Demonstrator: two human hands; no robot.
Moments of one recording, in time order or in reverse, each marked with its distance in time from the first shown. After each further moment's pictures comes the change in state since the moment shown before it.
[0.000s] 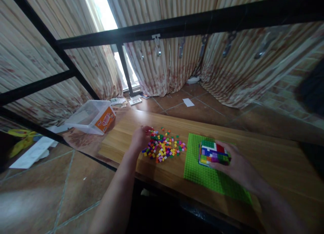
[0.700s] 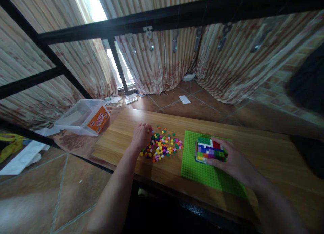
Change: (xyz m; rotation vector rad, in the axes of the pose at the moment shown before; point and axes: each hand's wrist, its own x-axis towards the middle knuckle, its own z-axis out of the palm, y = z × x) left_hand 0.009 0.010 0.014 0.267 -0.067 0.213; right_hand -0.001 -0.002 -0.003 0.010 -0.017 0.003
